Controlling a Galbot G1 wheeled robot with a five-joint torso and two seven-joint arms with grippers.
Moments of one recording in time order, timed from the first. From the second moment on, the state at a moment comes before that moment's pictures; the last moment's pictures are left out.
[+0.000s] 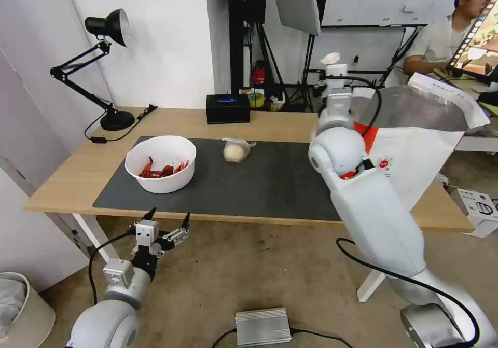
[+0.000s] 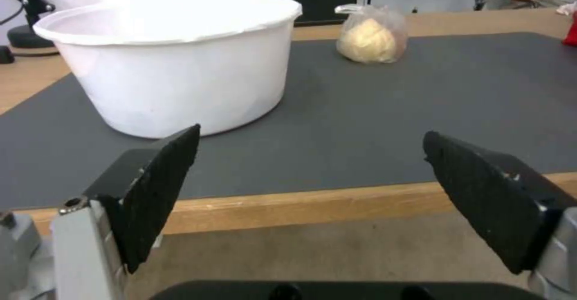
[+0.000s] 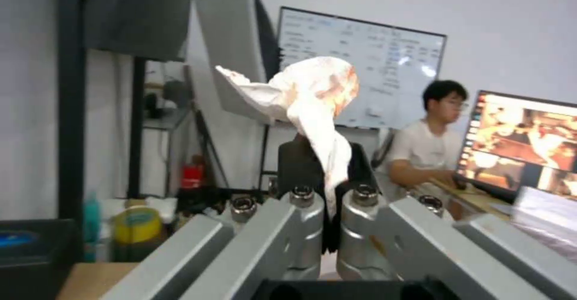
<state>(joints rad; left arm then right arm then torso) 1.56 -1.14 -0.51 -2.14 -0.34 0.13 -0.07 -0.45 1.23 0.12 1.74 0.28 -0.50 0.62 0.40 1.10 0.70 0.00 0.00</state>
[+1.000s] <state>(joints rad) 1.57 -1.15 -0.49 -2.16 -0.31 0.14 -0.07 -0.67 1.11 0.29 1.91 0.42 -0.53 0.65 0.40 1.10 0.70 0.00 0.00</state>
